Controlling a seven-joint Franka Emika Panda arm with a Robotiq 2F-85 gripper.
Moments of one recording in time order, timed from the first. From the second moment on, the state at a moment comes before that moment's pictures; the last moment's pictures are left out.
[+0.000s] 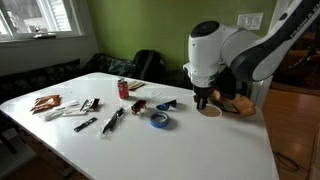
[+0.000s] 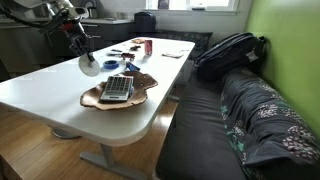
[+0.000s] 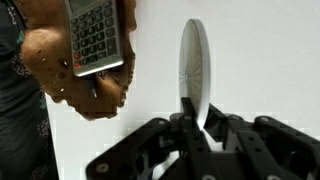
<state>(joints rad) 0.27 0.28 0.11 -2.29 -0.76 2.47 0.55</state>
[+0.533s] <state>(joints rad) 0.48 0.45 0.16 -2.04 -1.19 2.25 0.79</state>
